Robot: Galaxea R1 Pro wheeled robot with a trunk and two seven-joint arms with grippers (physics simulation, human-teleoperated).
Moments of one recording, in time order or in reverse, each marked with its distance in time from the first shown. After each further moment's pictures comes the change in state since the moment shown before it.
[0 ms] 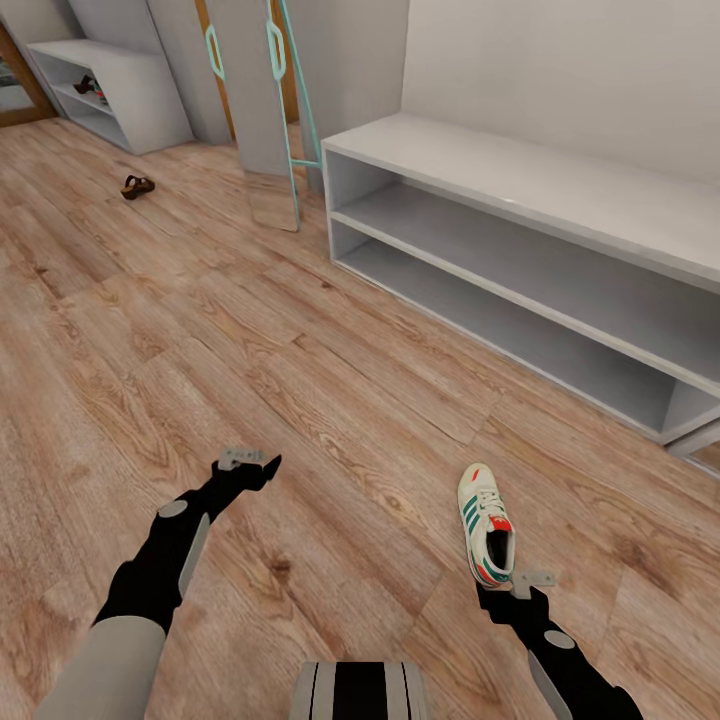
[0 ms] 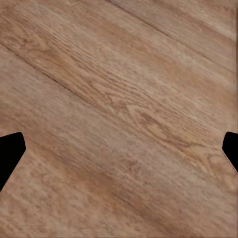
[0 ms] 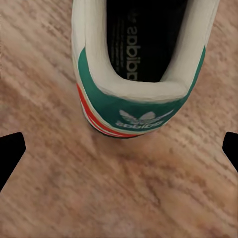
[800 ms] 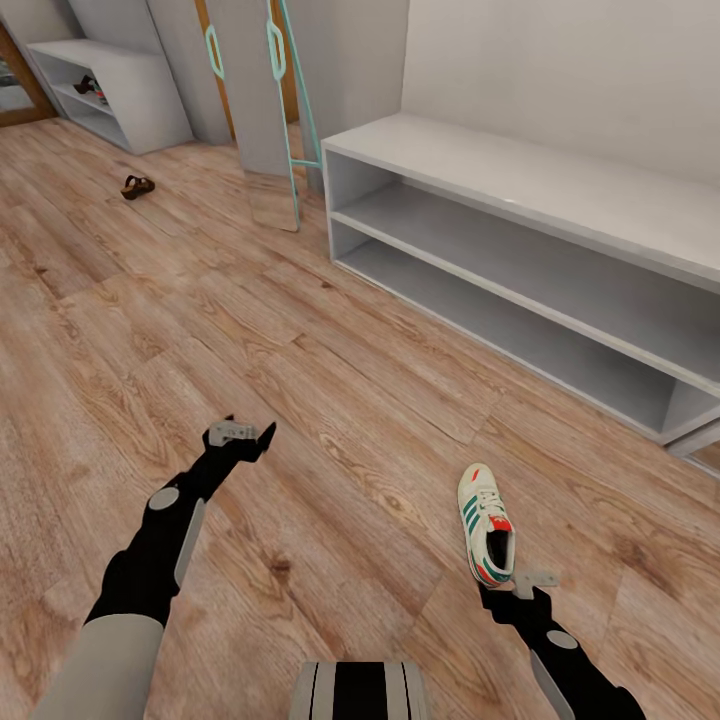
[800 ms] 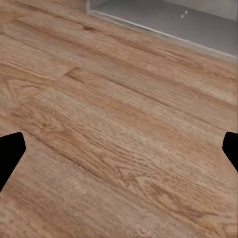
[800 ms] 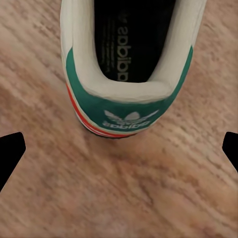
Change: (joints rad) left arm 0.001 -0.007 -0.005 -0.135 0.004 -0.132 0.010; right arm 0.000 -0.006 -0.006 0.001 0.000 0.000 -0.003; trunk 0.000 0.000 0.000
